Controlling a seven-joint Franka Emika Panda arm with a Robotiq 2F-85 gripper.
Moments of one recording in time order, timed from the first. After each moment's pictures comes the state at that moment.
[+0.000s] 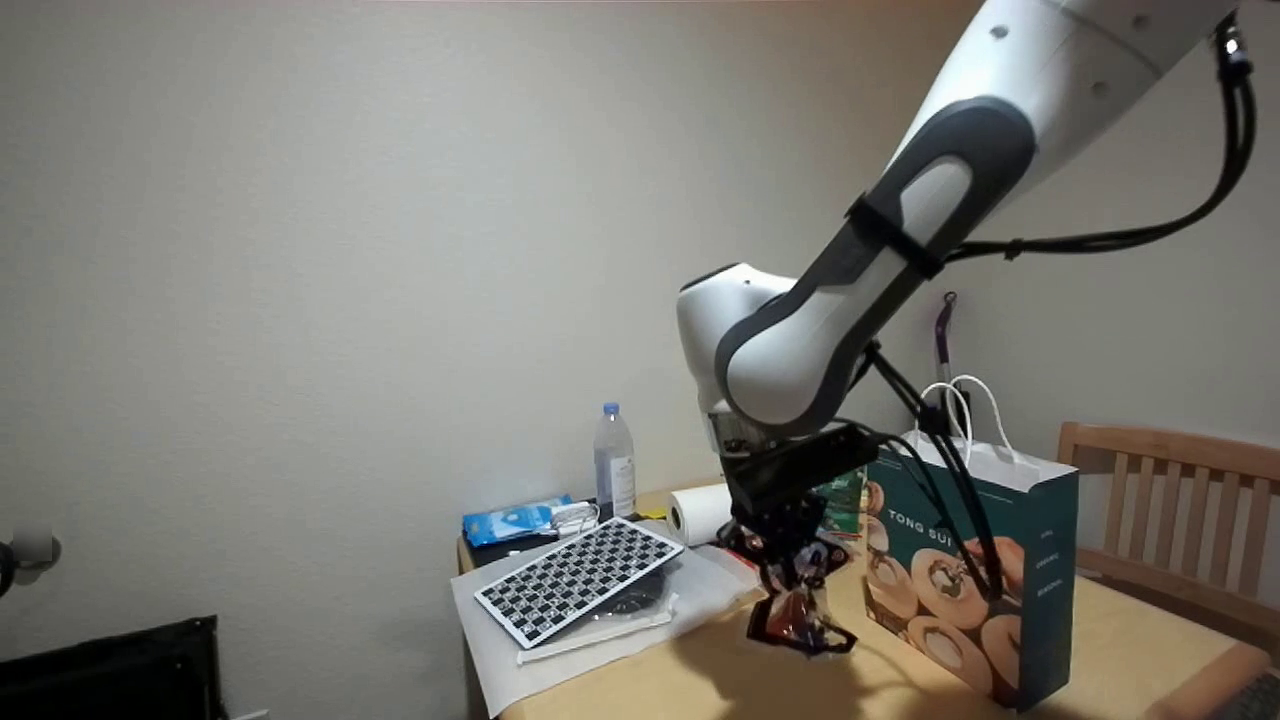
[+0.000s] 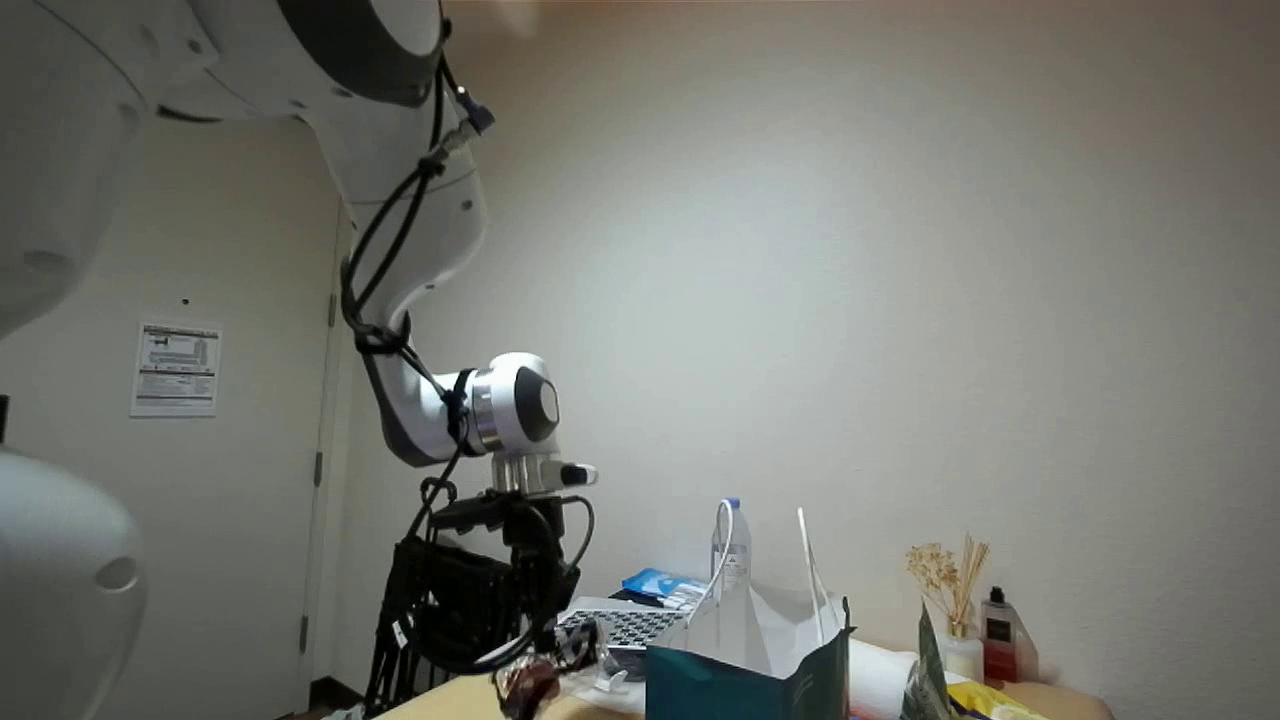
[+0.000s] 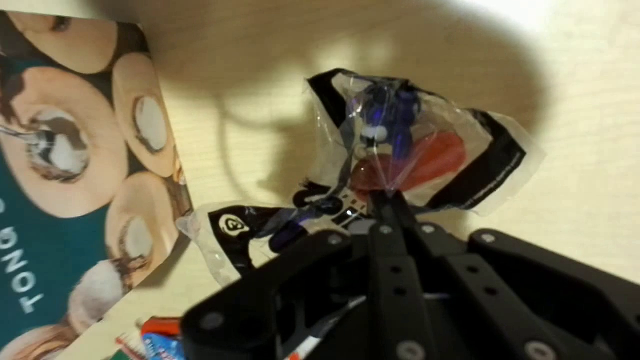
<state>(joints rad) 0.24 0.22 -0.08 -2.18 -0.27 2.27 0.69</state>
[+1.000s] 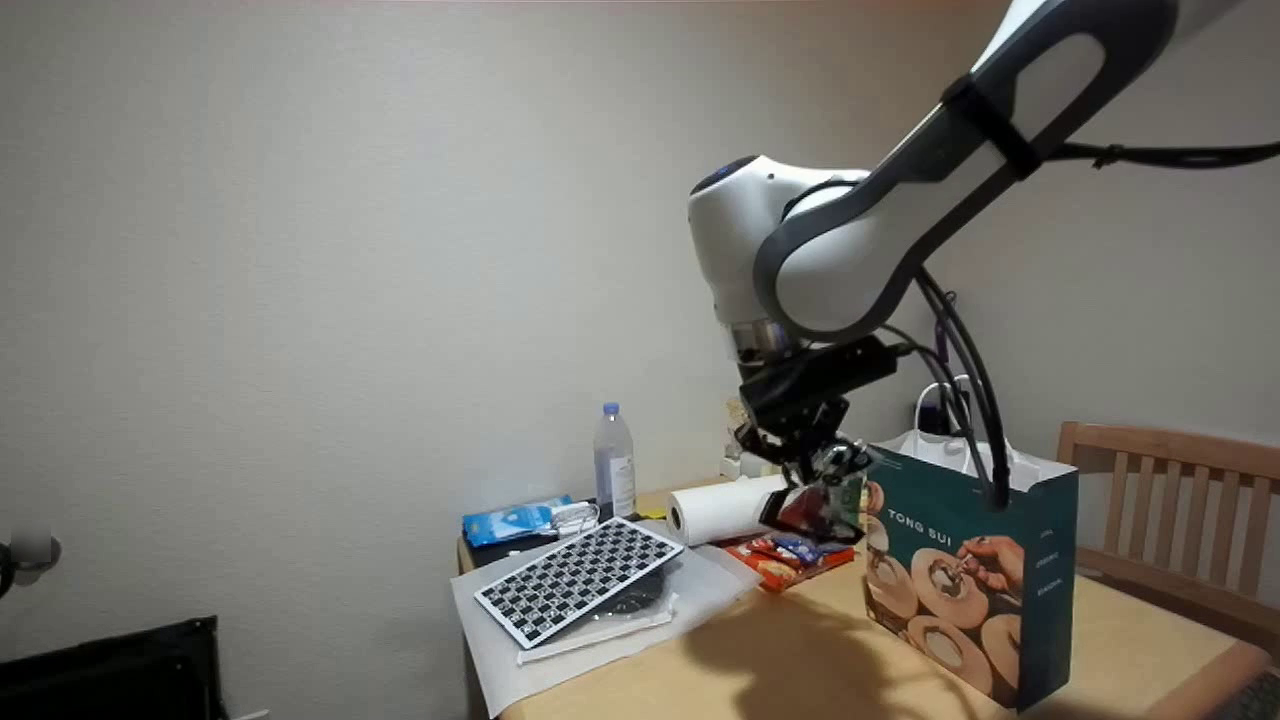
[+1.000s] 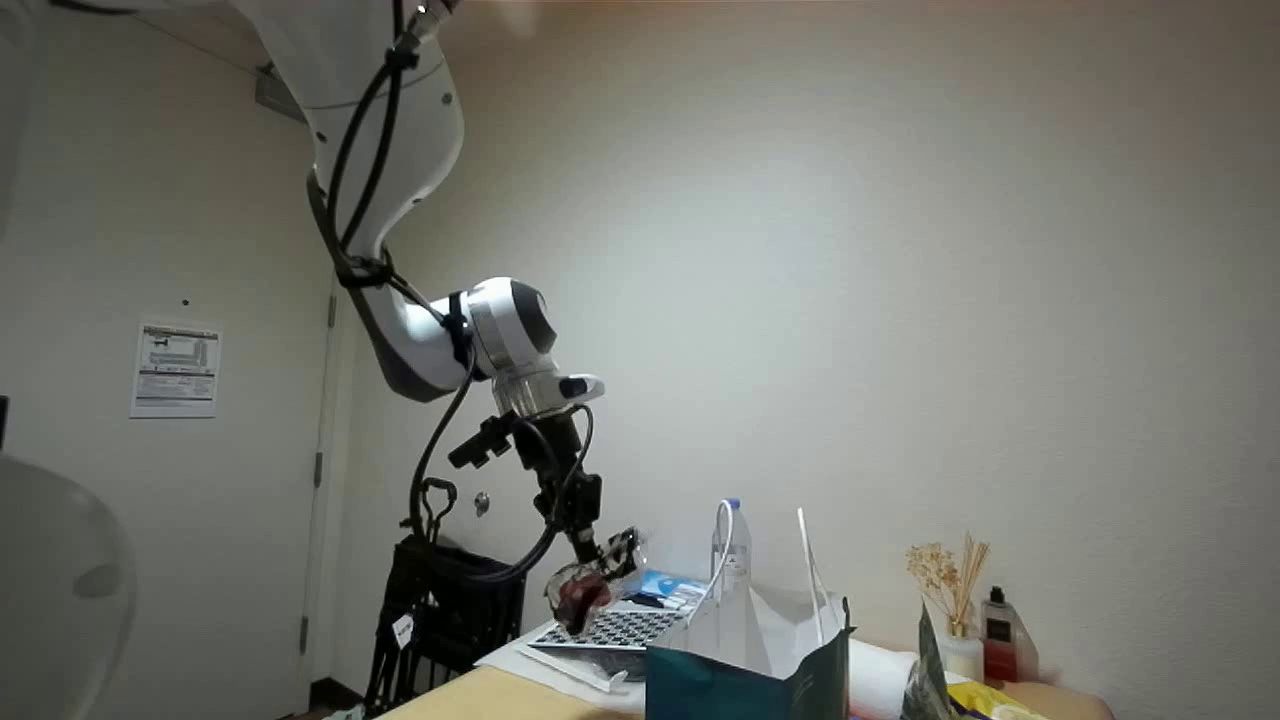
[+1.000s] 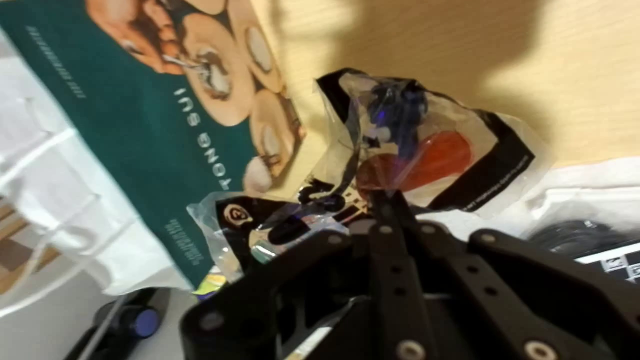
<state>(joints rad) 0.20 0.01 -0.05 -2.19 -0.51 2.15 0.97</state>
